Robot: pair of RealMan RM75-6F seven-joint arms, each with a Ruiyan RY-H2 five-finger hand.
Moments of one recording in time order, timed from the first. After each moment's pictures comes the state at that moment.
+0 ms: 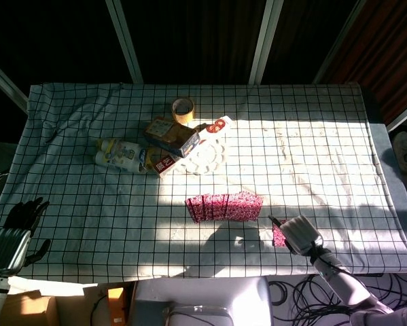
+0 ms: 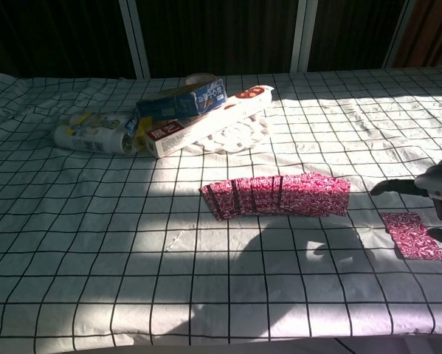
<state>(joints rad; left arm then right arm) -0.15 -1.10 0.00 -1.61 1.55 1.42 0.03 0.66 -1.21 -0.18 -1.81 -1.08 1.01 -0.65</state>
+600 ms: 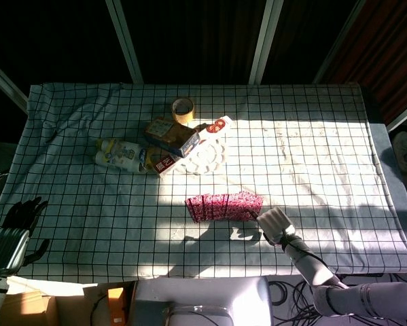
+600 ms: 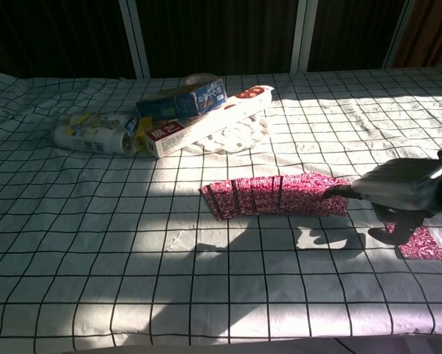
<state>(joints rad) -0.15 -1.10 0.00 -1.60 1.55 1.42 0.02 0.80 -1.38 -0.09 -1.73 -0.77 0.92 -0.83</state>
